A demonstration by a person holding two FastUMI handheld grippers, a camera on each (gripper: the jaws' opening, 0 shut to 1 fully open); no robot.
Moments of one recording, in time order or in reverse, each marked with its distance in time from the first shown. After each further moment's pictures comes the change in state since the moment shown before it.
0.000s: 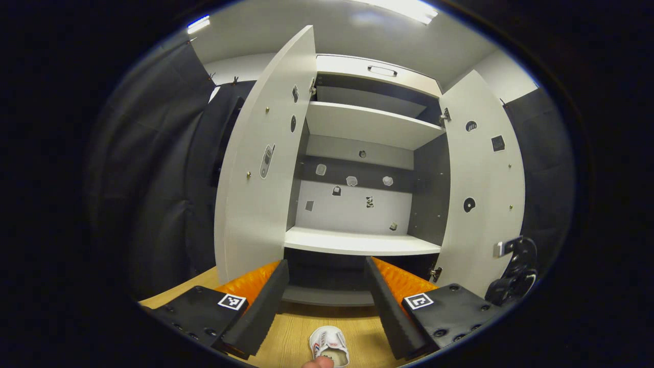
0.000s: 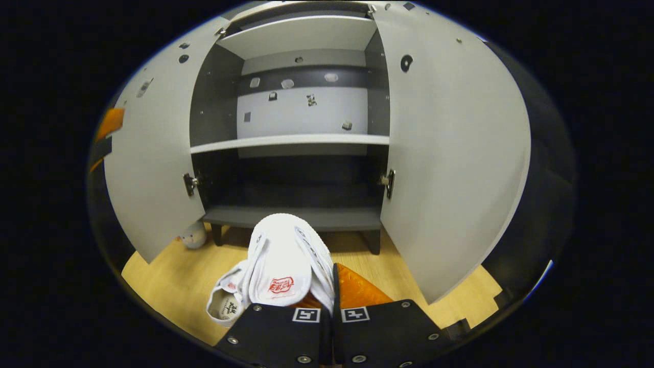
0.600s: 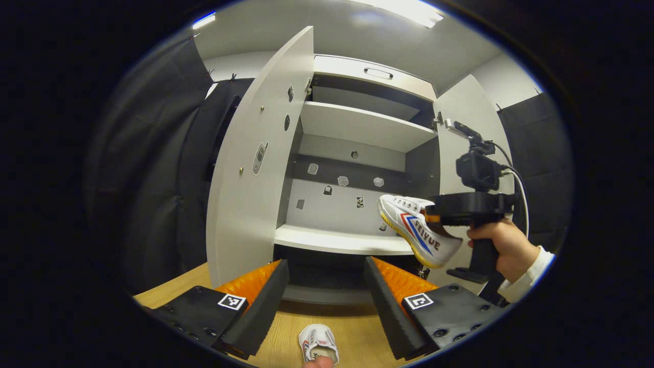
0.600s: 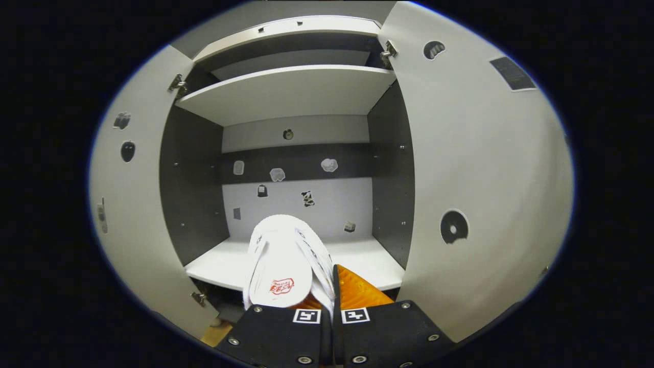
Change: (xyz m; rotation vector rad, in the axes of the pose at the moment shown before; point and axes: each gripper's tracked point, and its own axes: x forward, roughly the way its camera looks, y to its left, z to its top) left arm -0.011 -0.006 -0.002 -0.036 -0.002 -0.025; right arm 0.091 -0.001 0.264 0.031 -0.232 -0.073
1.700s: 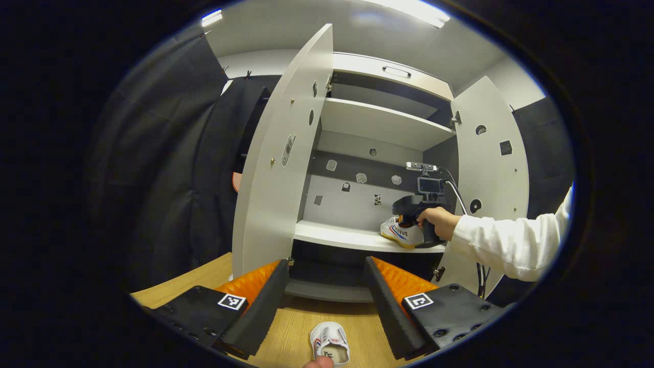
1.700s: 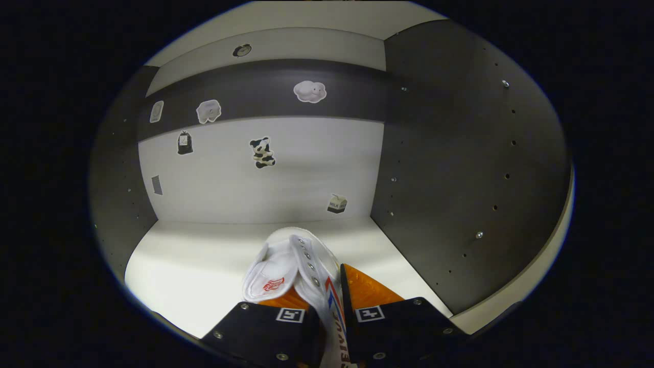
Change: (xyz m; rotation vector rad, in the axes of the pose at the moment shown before) left arm 0.001 0.031 -0.009 -0.013 0.013 0.074; right arm 0.177 -0.006 -0.063 -0.049 0.330 -0.148
